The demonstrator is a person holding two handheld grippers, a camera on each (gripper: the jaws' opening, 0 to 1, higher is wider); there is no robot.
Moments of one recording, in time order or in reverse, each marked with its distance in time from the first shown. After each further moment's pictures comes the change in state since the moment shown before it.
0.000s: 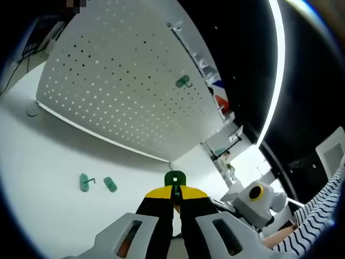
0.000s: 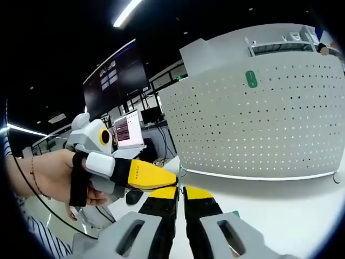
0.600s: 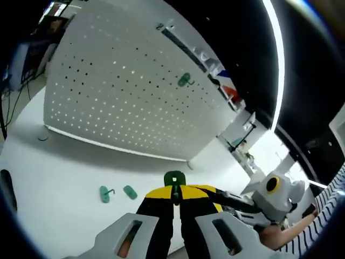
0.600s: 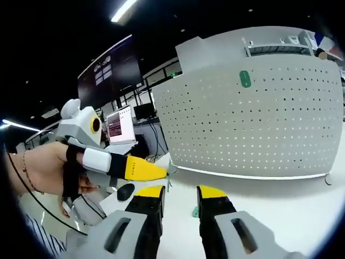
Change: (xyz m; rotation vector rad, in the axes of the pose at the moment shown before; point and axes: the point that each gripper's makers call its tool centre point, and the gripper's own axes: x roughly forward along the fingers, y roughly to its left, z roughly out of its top) left arm -0.005 0.024 0.016 0.175 -0.017 0.169; right arm -0.005 -0.019 -0.008 -0.019 0.044 -0.083
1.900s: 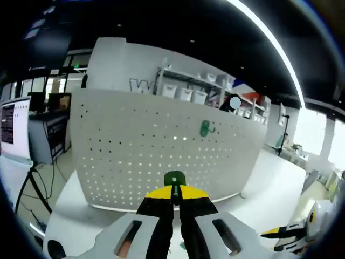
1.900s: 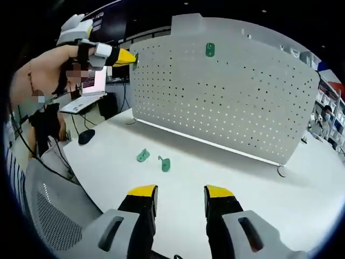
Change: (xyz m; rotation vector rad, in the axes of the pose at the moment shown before) left arm 0.011 0.011 0.106 0.368 -0.318 0.306; right arm -0.080 -0.095 -0.077 -0.216 0.253 -0.265
